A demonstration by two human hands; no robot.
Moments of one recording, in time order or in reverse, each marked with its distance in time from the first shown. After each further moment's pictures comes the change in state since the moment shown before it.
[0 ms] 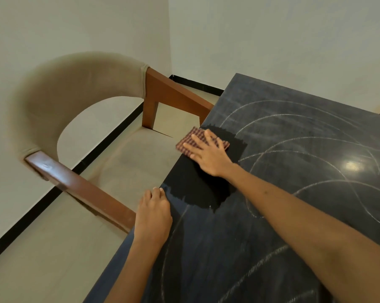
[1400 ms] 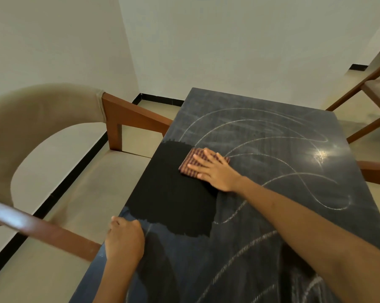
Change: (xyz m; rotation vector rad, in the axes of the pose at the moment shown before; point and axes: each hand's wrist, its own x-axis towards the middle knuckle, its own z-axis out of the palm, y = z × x) left_hand 0.004 0.037 -0.011 0.289 -0.265 -0.116; right_hand -0.088 0.114 0.007 0.009 -0.022 0.001
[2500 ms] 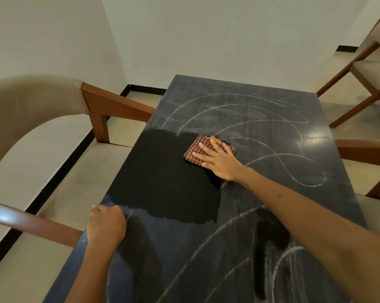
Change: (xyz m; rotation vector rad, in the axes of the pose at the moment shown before) left_hand 0.011 0.004 0.009 0.015 -0.034 -0.047; right_hand -0.057 0.039 0.015 0.026 0.028 0.111
